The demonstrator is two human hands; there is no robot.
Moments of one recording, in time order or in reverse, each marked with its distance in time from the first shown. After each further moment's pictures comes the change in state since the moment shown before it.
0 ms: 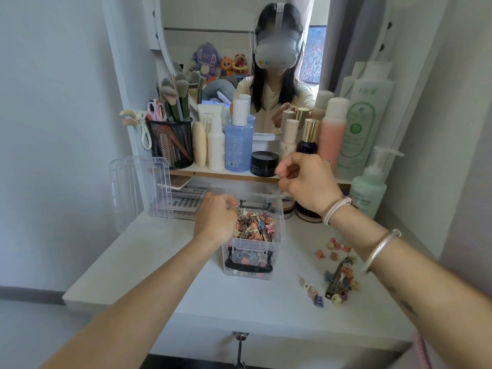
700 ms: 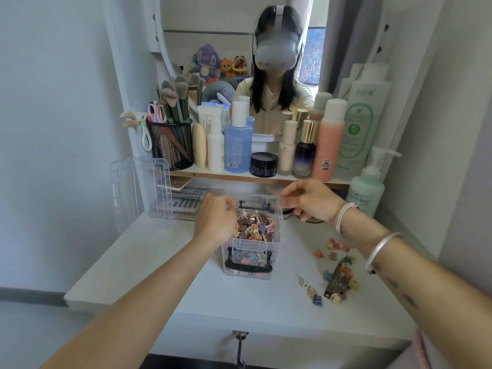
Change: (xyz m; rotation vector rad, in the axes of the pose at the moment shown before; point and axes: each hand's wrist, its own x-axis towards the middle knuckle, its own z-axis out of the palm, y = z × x) left_hand 0.000 -0.001 0.000 0.000 0.001 0.000; right_hand -0.001 0.041 0.004 0.218 -0.338 0.355
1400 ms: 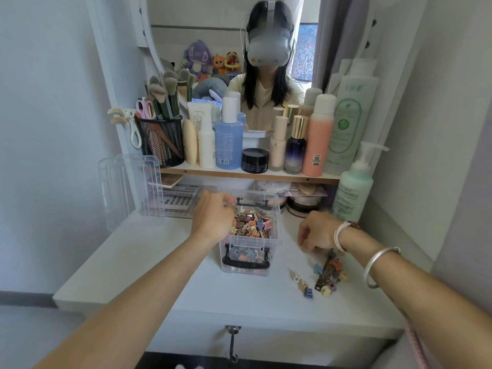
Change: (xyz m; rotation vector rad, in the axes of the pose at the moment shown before) left_hand -0.004 0.008 0.005 -0.040 -0.027 0.018; right_hand -0.020 0.045 -0.001 -0.670 -0.215 0.200
